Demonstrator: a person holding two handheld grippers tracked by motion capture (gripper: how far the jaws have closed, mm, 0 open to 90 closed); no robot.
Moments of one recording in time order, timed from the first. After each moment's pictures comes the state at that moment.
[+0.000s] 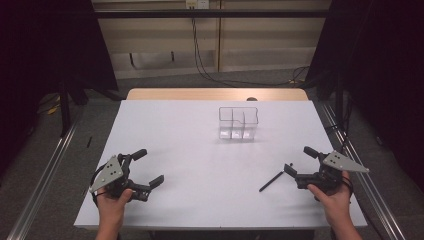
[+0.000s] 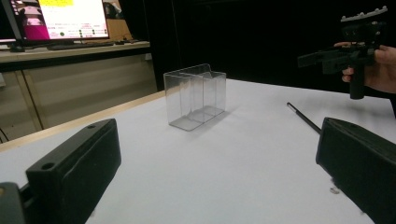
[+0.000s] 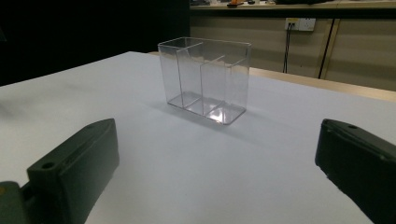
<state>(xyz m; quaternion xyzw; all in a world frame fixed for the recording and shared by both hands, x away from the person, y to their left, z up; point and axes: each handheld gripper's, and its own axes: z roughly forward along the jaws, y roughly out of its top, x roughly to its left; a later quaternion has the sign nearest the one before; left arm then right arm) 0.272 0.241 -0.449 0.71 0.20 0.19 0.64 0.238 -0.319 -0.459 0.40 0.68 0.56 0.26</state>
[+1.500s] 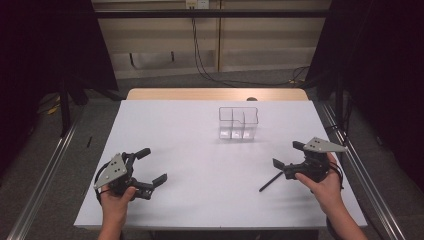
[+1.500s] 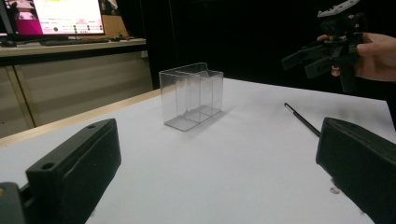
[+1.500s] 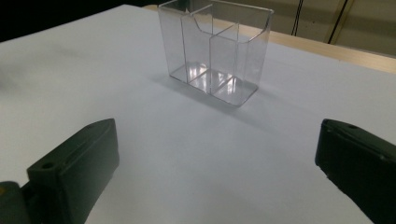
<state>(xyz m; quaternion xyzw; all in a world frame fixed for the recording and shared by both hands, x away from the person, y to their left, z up) 0.277 0.233 -0.451 0.72 0.20 0.17 0.64 0.269 -0.290 -0.438 0.42 0.74 0.48 0.22</state>
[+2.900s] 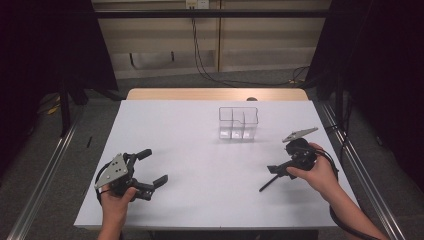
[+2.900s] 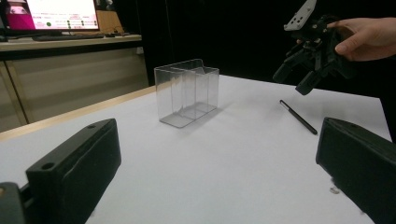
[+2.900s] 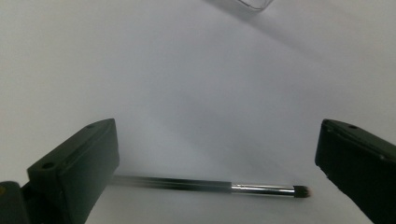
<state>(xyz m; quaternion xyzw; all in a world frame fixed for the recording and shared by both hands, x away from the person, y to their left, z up) 0.277 0.232 -0.451 0.72 0.20 0.16 0.64 0.301 -0.267 -0.431 0.46 0.84 0.28 0.10</state>
